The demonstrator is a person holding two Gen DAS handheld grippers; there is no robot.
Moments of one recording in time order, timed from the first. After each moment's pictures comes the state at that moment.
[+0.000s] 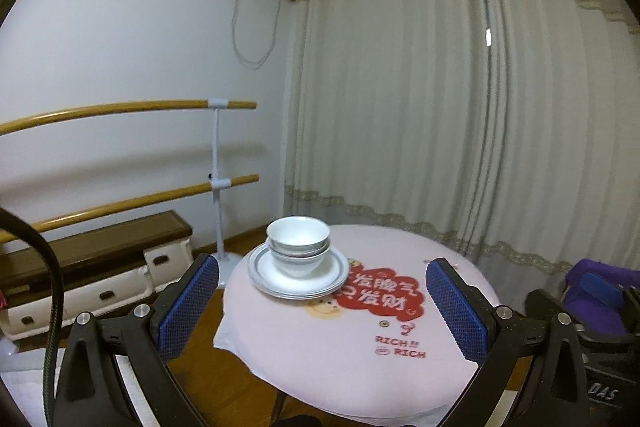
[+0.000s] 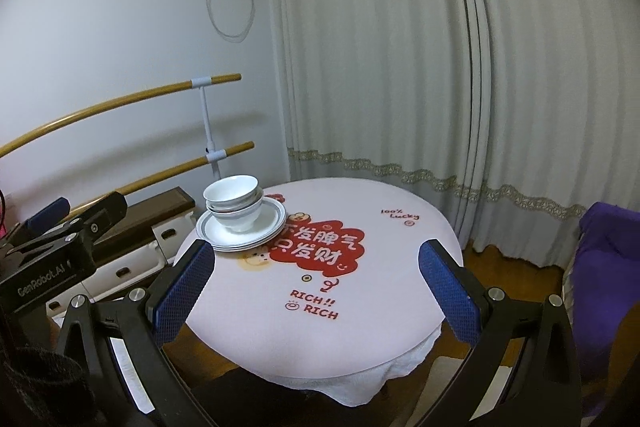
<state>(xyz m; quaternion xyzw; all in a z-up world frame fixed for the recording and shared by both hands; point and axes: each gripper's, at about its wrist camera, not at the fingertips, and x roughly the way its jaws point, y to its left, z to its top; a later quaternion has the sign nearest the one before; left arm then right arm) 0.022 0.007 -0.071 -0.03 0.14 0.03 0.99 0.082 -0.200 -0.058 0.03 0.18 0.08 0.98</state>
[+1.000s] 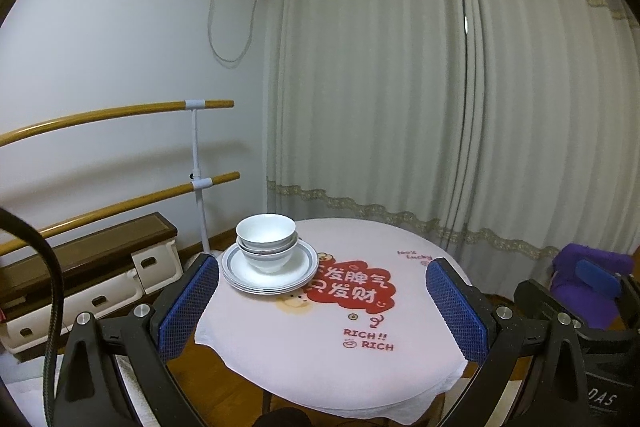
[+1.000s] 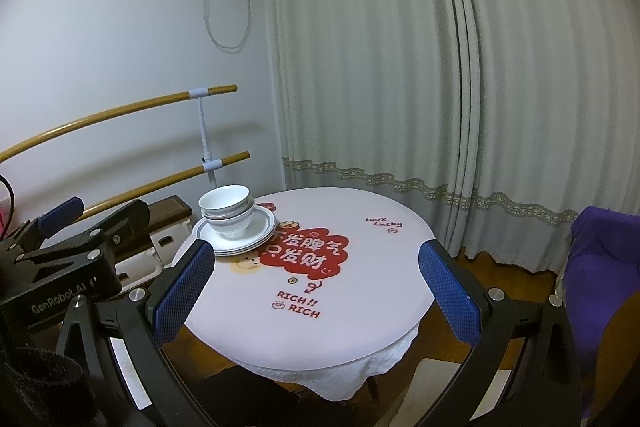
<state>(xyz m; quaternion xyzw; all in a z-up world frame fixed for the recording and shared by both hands) 0.021 -0.030 -0.049 -0.01 0.16 0.01 0.99 0.069 -0.233 -0.046 0.04 0.17 0.07 0.98</state>
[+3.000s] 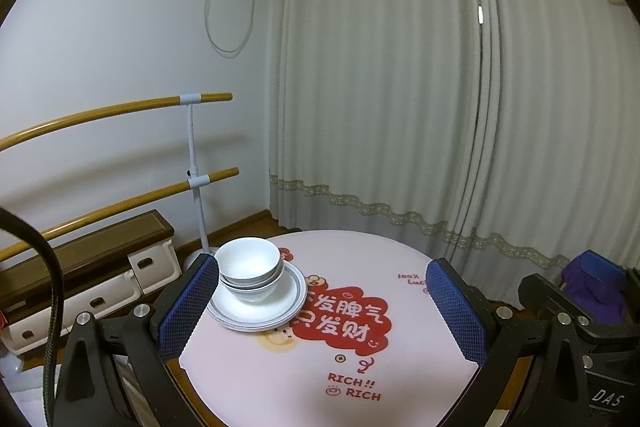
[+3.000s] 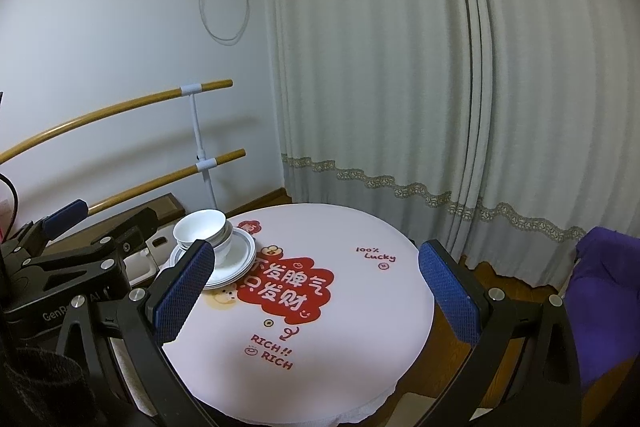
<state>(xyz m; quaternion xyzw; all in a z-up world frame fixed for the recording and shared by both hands) 0.151 -0.073 -0.002 -0.02 0.19 0.03 0.98 0.163 -0.260 -0.004 0.02 0.19 0.09 0.98</state>
